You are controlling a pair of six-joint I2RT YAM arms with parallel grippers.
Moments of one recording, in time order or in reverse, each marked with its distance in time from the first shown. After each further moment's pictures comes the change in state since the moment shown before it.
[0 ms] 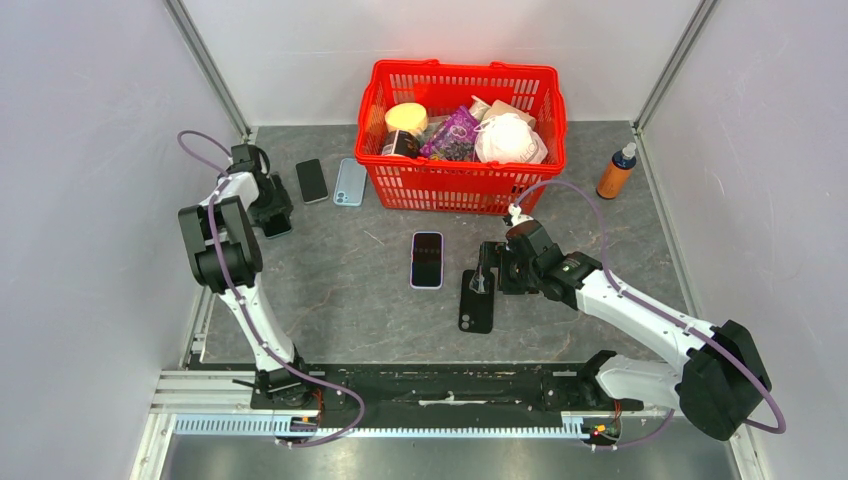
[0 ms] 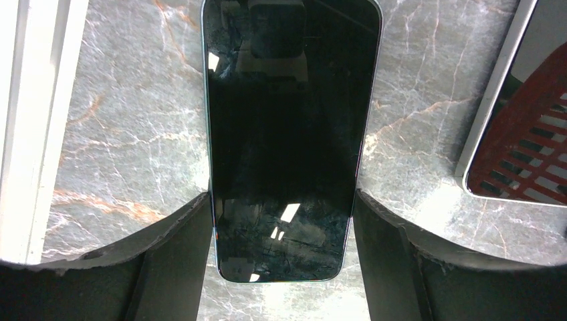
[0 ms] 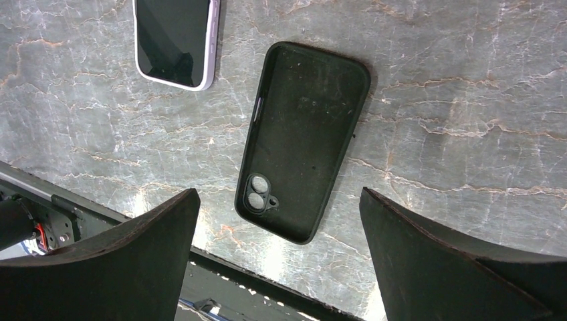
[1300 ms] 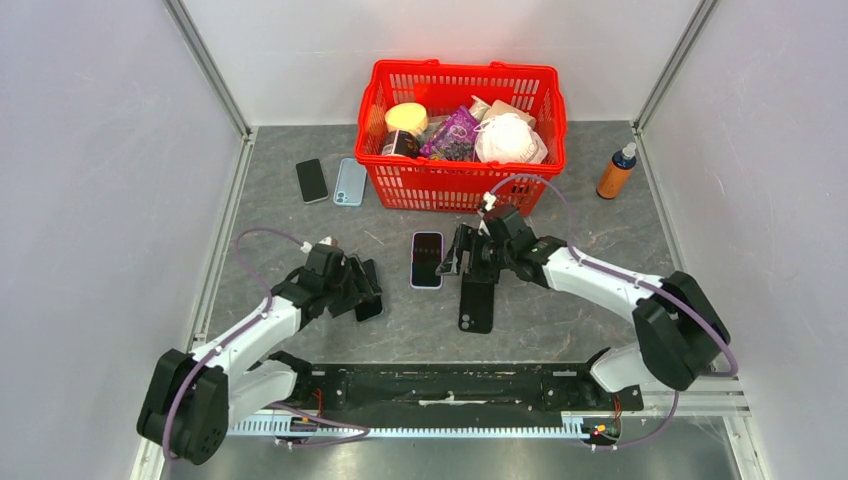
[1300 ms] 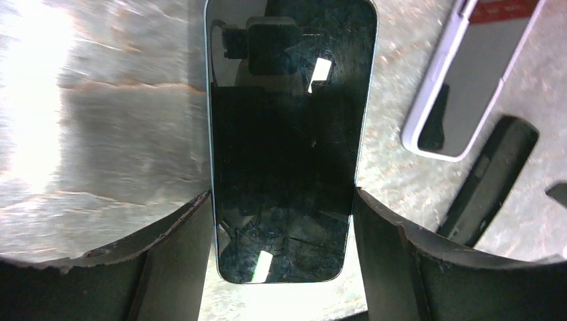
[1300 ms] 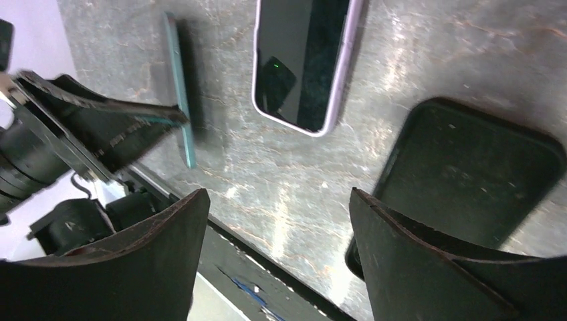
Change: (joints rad) left arm -0.637 -1.013 -1.040 0.180 0.143 -0.653; right arm 0.004 0.256 0.087 0.253 -0.229 0.168
